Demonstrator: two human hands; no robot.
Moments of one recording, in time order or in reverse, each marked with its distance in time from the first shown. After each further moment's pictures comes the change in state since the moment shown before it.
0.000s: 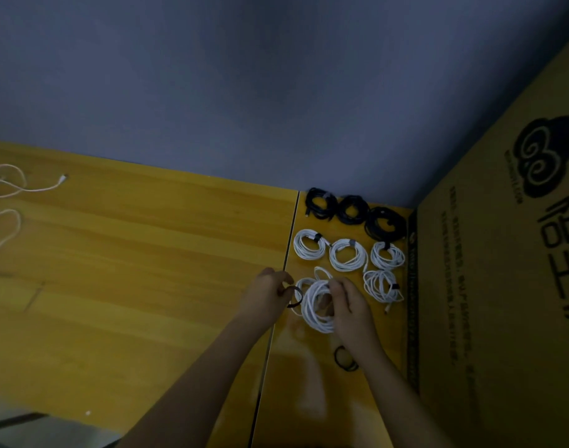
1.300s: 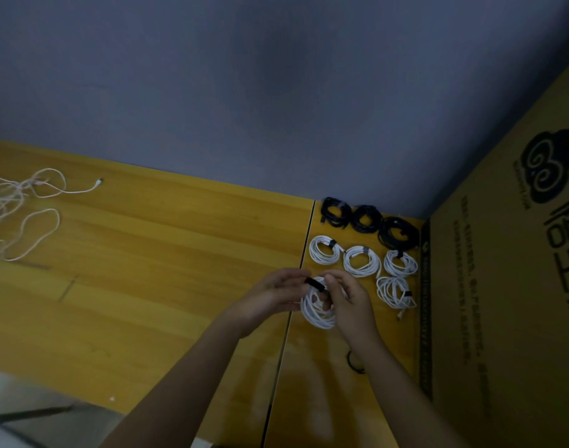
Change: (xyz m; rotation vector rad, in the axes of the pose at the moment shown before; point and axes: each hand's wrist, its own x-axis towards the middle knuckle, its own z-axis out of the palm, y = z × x) left_hand -0.038 0.009 -0.050 -0.976 -0.324 -0.189; right_hand -0.005 -0.025 0.024 0.150 -0.040 -0.052
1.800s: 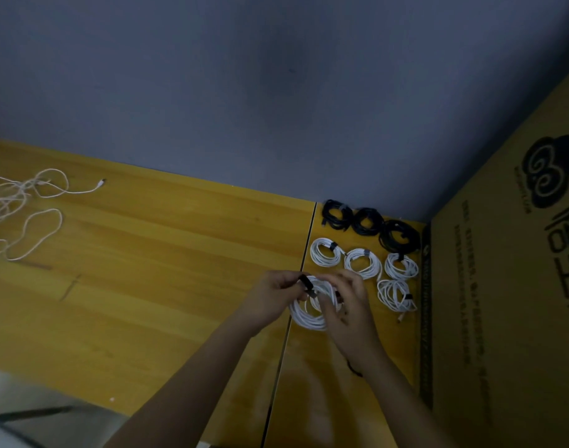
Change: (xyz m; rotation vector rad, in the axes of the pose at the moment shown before) left_hand 0.000 0.001 0.008 0.258 0.162 0.183; right_hand -0.013 0.003 -0.006 -0.410 -0.059 -0.283
